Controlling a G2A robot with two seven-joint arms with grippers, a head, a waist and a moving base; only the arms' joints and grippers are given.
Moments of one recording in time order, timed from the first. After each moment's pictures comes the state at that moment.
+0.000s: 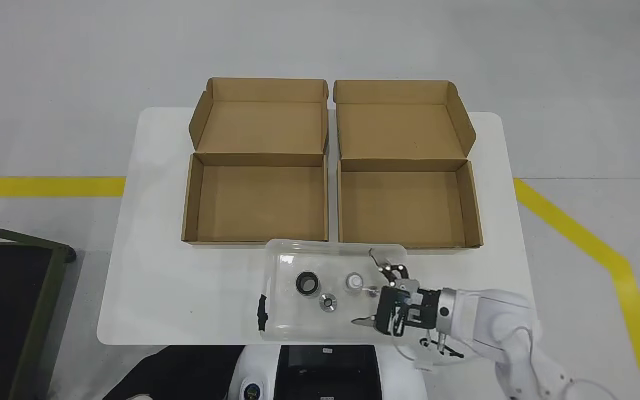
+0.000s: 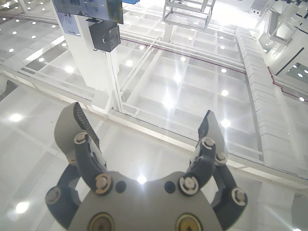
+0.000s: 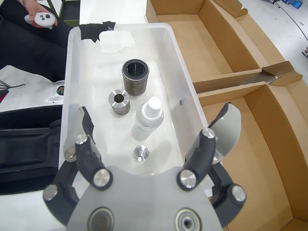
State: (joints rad) left arm -0.37 -0.34 -0.25 -1.16 3.07 0.41 0.06; right arm -1.59 -1.12 1.35 -2.04 -1.58 -0.94 0.13
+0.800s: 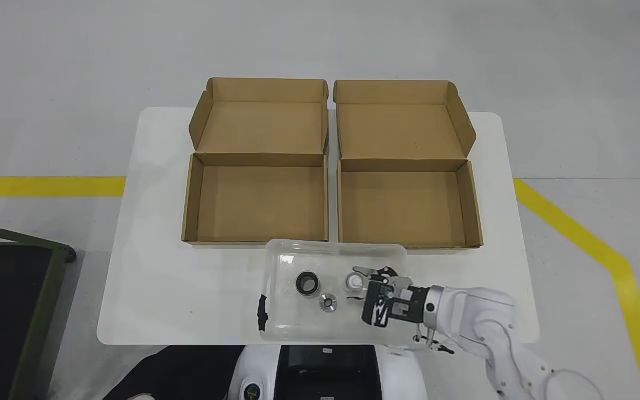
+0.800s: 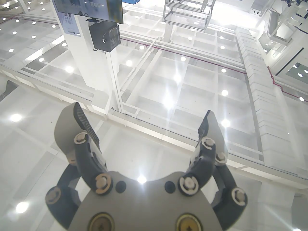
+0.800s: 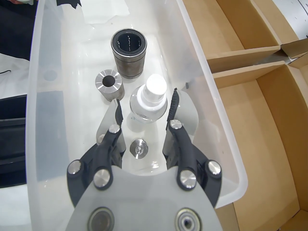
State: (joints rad) left arm -0.37 -0.34 -0.25 -1.16 3.07 0.41 0.06; right arm -1.54 -1.11 1.27 -1.98 -1.60 -0.86 0.20
